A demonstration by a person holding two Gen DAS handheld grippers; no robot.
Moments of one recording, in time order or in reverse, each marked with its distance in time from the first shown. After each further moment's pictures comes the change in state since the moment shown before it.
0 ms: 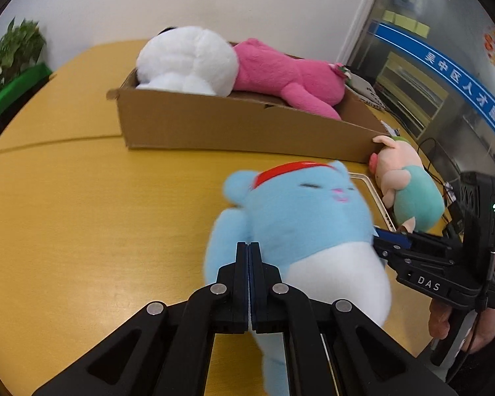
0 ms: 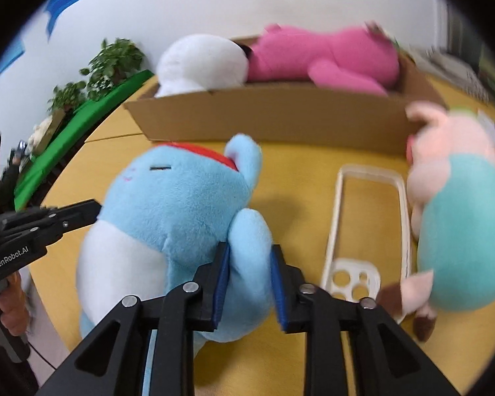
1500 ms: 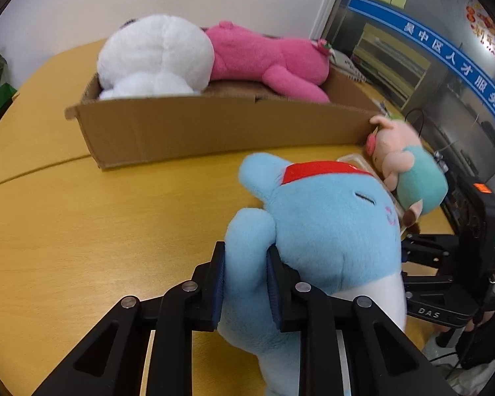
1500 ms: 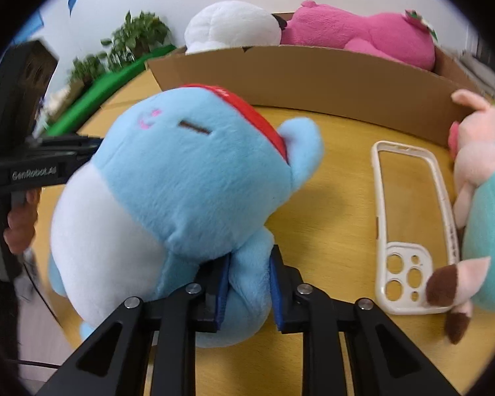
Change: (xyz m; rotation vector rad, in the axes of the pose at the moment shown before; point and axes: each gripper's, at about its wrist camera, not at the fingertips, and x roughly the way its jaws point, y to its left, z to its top) left arm 0.024 0.002 0.030 0.150 0.069 -0.077; right arm 0.018 0.017 -0.025 -0.109 0.042 0.072
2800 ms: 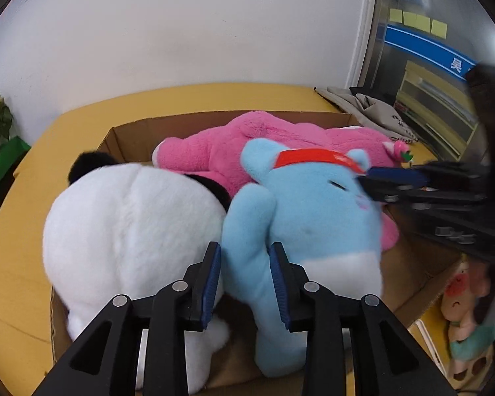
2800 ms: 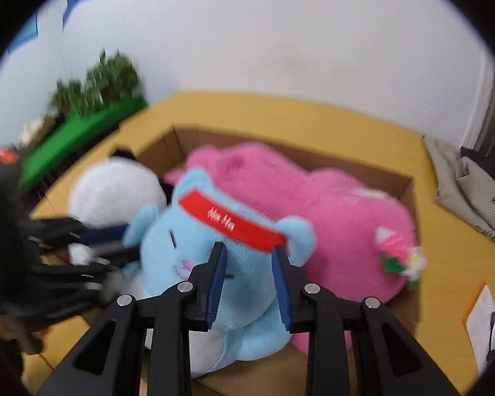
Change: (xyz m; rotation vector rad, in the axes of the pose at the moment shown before) left arm 0.095 0.019 0.192 0.017 -0.156 0.164; right arm 0.031 -0.098 0.275 -0.133 -0.134 -0.166
